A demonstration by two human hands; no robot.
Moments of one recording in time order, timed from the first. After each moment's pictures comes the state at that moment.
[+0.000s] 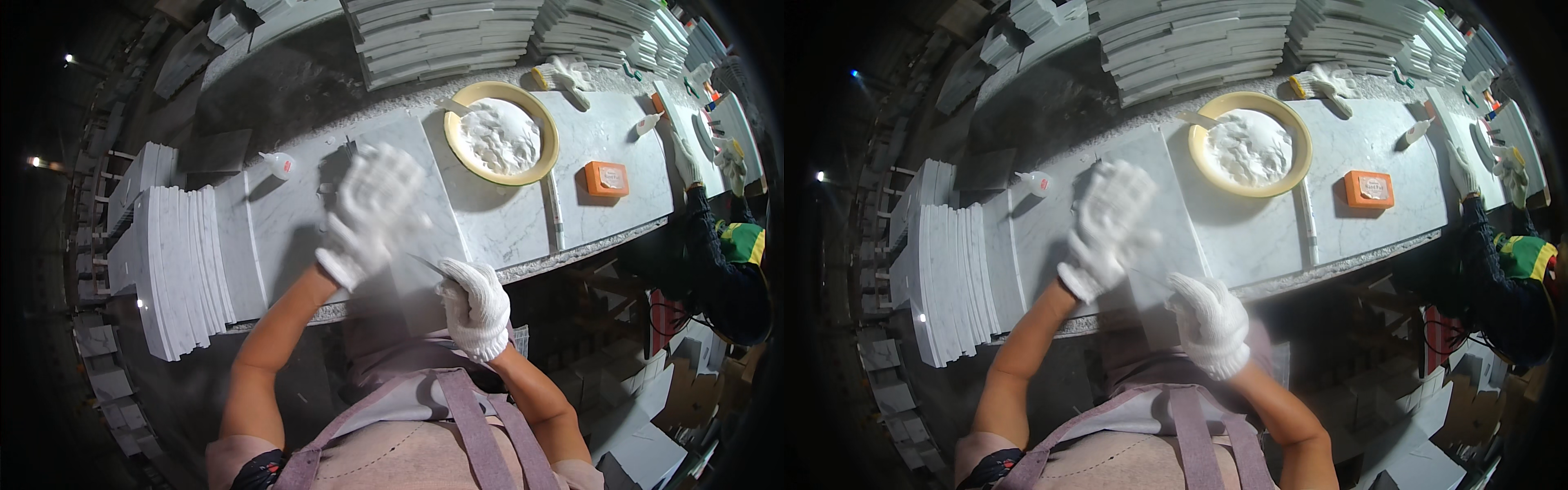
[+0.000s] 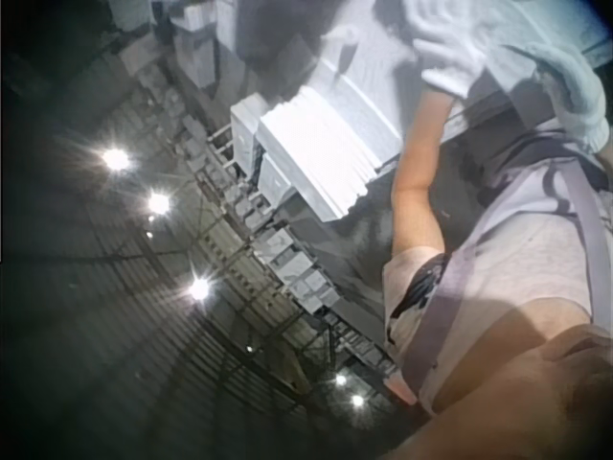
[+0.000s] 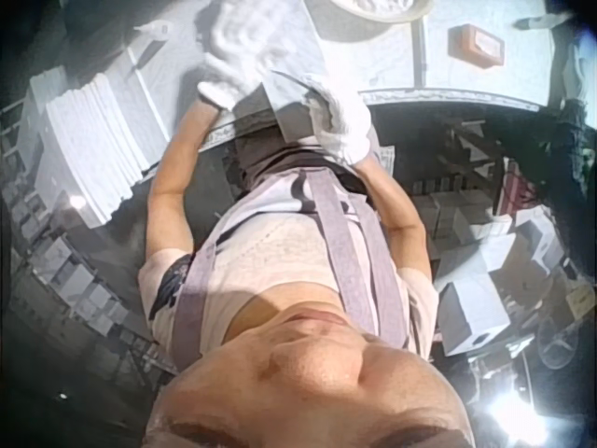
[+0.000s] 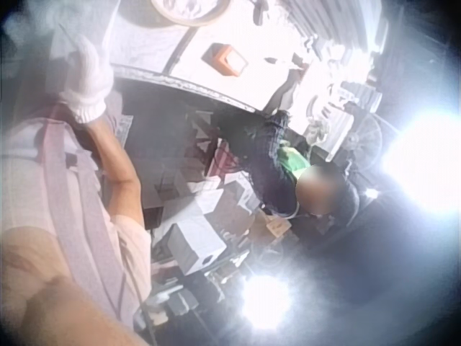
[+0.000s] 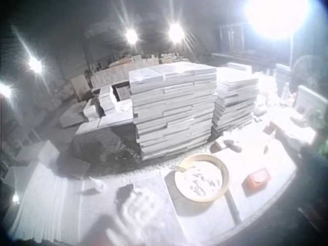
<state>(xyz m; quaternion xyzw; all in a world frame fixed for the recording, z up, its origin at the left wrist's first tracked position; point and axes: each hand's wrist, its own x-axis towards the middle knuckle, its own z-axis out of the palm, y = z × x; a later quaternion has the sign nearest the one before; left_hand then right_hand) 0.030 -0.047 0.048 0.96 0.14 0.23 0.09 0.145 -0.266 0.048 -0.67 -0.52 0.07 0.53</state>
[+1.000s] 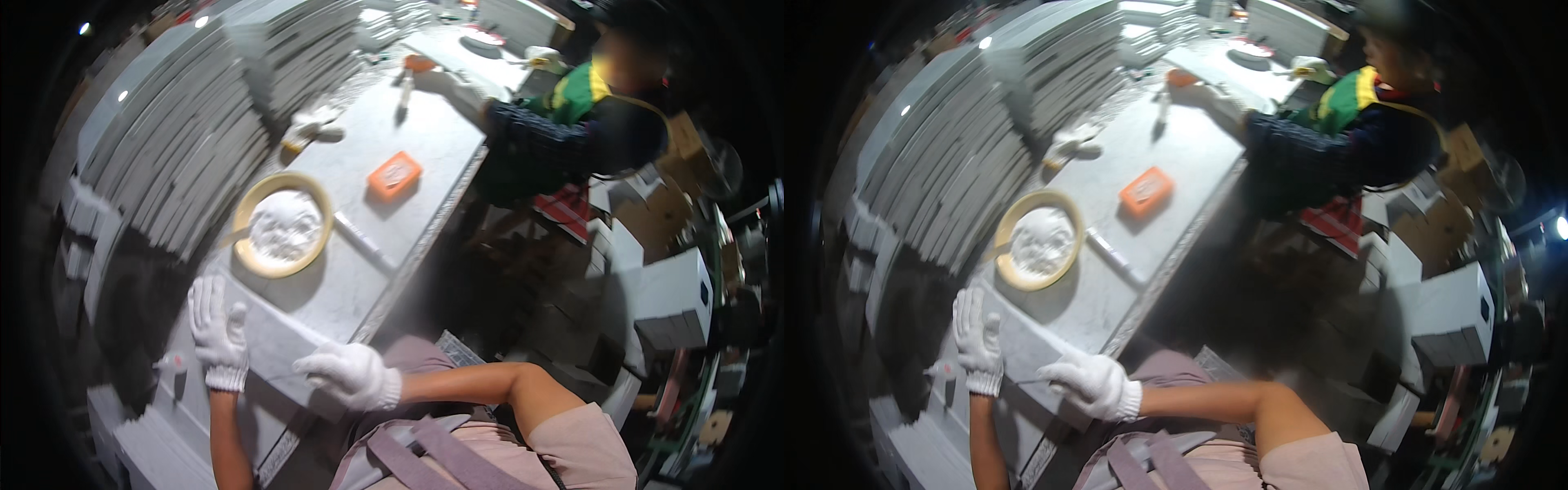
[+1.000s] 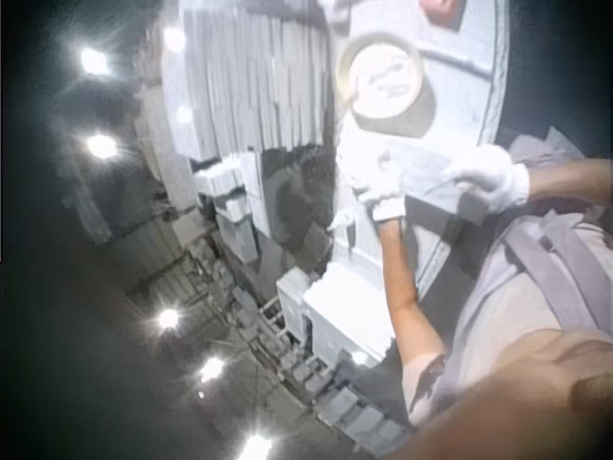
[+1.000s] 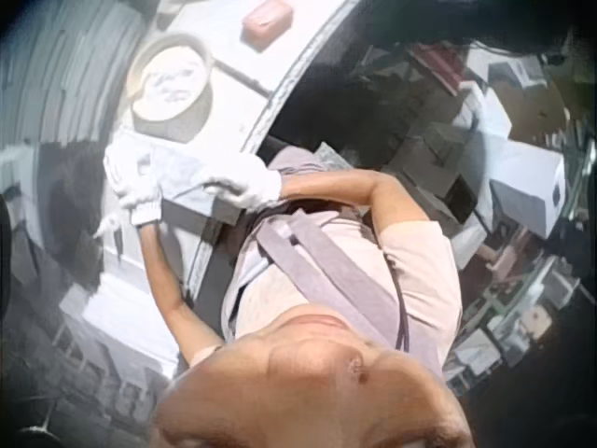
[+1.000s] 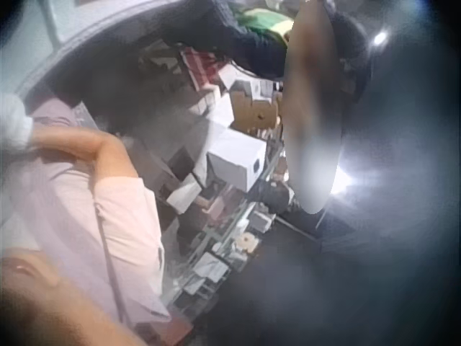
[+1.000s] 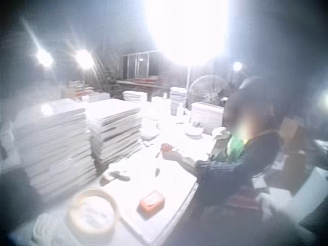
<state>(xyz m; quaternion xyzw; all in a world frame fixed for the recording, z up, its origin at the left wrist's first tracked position) 0.076 0.022 0.042 0.97 0.10 0.23 -0.03 0.143 -0.267 0.041 -0.62 -0.45 0.10 0.63</state>
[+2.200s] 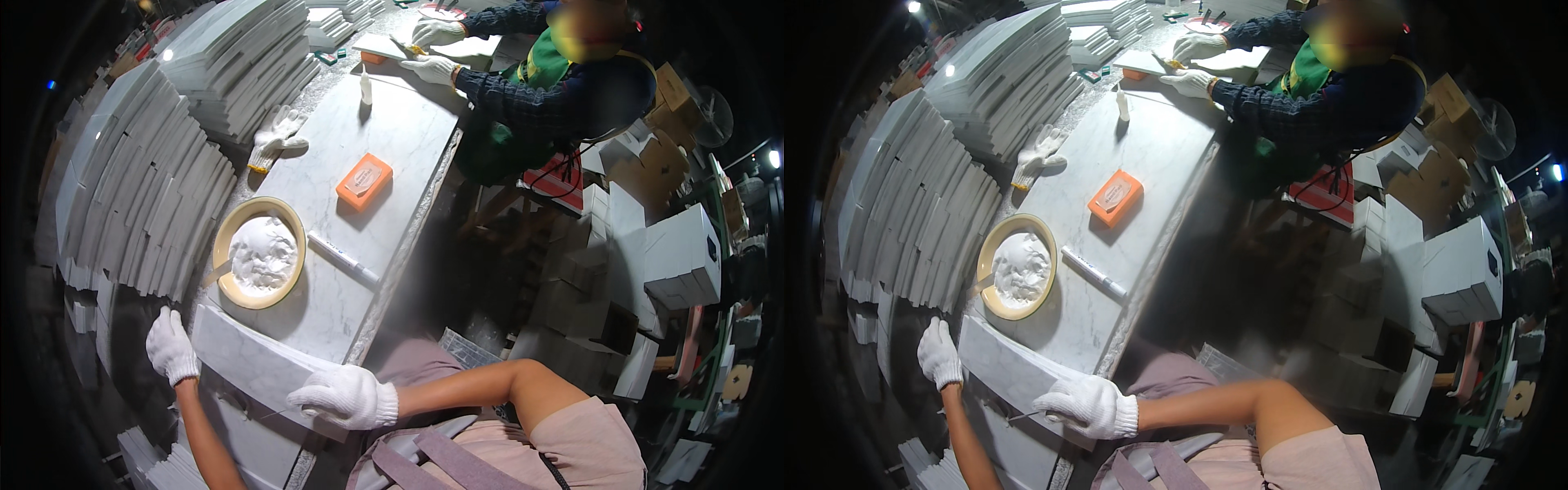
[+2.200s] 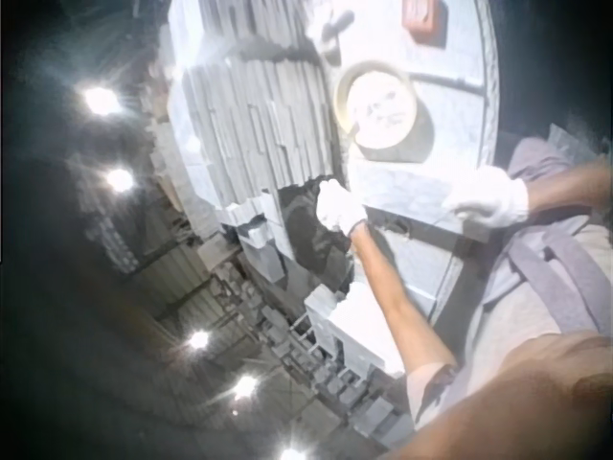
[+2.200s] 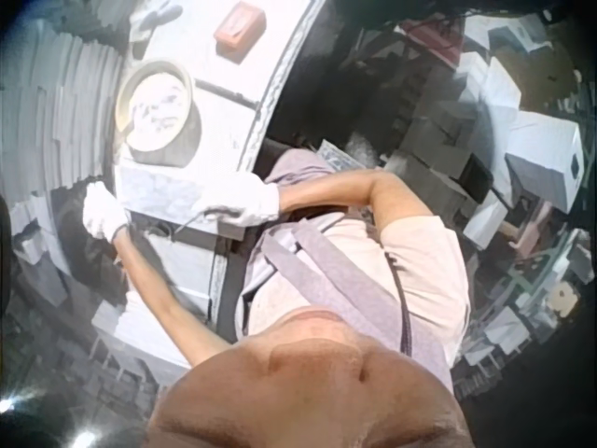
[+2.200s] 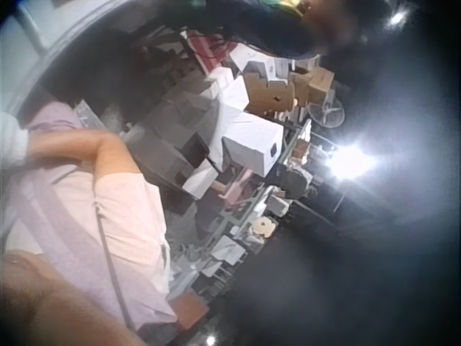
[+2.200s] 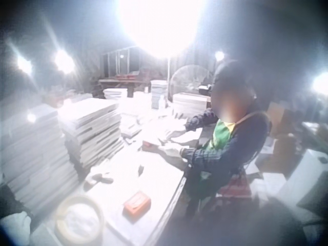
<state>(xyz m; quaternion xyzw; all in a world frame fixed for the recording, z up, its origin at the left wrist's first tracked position) 0.113 0.121 0.060 0.92 0.34 0.09 -0.15 0.147 -0.273 0.033 -0.62 -0.46 0.11 0.62</state>
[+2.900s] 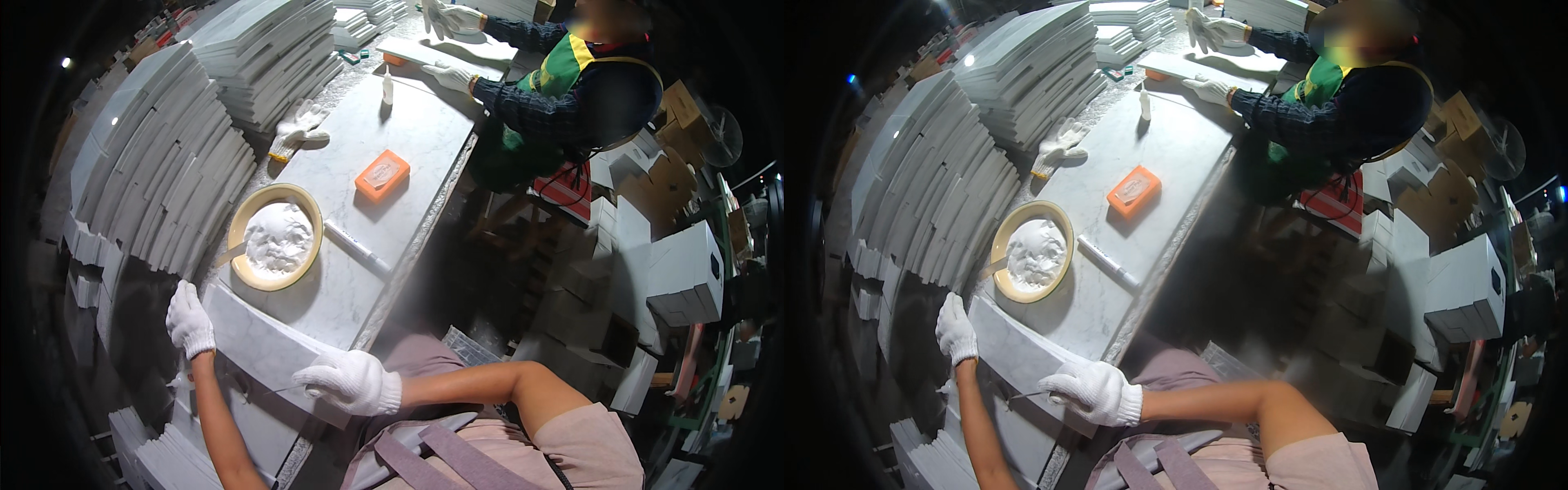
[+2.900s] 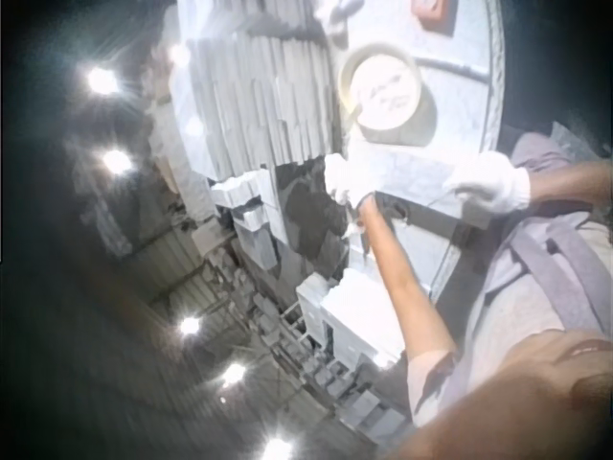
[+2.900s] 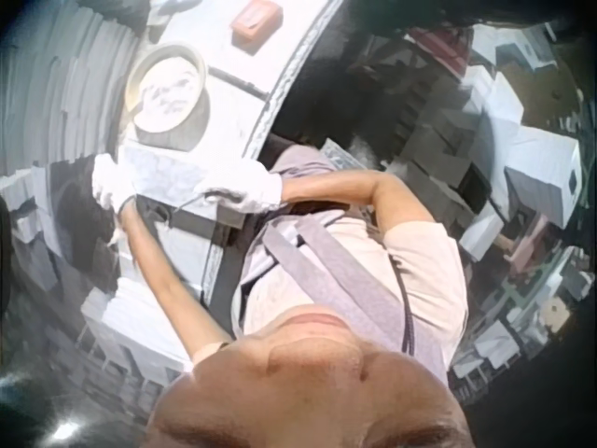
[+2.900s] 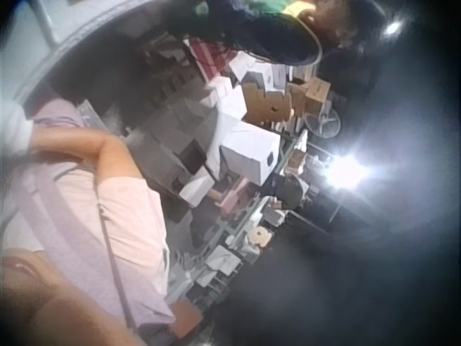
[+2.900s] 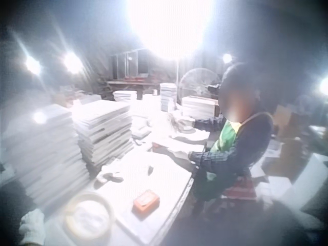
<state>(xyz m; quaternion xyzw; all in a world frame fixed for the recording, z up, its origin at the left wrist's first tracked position) 0.120 0.111 0.032 0.91 0.39 0.14 -0.01 0.145 -0.273 0.038 -0.63 -0.46 0.07 0.62</state>
